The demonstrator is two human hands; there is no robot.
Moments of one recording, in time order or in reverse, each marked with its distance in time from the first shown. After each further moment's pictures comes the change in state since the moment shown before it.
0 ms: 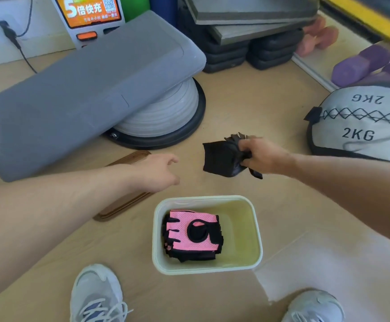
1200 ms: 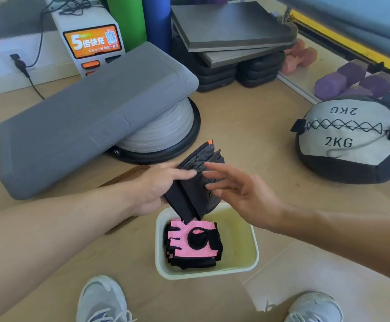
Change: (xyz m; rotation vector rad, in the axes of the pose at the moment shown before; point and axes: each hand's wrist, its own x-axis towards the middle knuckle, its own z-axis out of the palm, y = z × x) left_hand -0.033 0.022 0.009 -1.152 -0.135 0.042; right_hand -0.128 -0.106 -0.005 0.930 0.120 -0.144
